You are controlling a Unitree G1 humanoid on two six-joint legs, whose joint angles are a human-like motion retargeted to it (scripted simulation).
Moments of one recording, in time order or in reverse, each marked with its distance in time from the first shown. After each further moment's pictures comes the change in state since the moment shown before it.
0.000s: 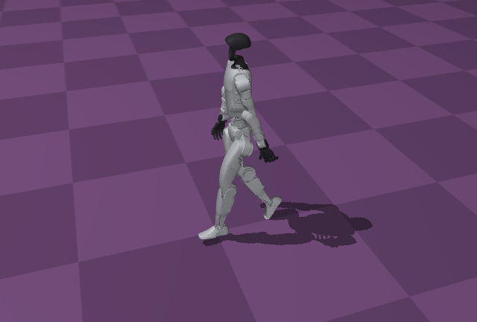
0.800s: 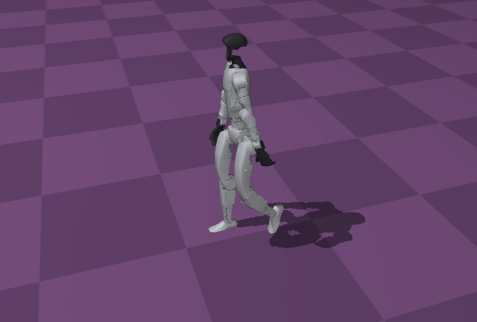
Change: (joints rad) left arm -0.068 0.011 -0.116 -0.007 0.075 -0.028 0.056; right arm -0.036 0.005 -0.011 -0.077 0.062 0.041 0.118; waist -0.244 0.025 0.023; left_leg 0.240 0.088 -0.009 0.716 0.285 -0.252; right_leg -0.322 -0.131 -0.090 -0.253 -0.359 -0.191
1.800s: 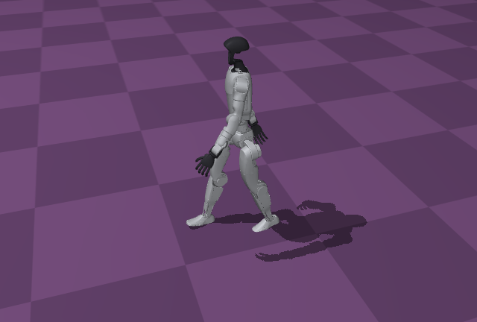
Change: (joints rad) left arm -0.438 0.130 0.004 -0.483 -0.209 -0.133 0.040; right arm 0.383 -0.026 -0.053 0.183 -0.051 -0.008 0.259; waist 0.058 0.074 0.025; left_leg 0.286 -0.092 -0.127 -0.720 -0.552 0.153; right_leg -0.217 -0.015 0.149 -0.057 0.052 0.262
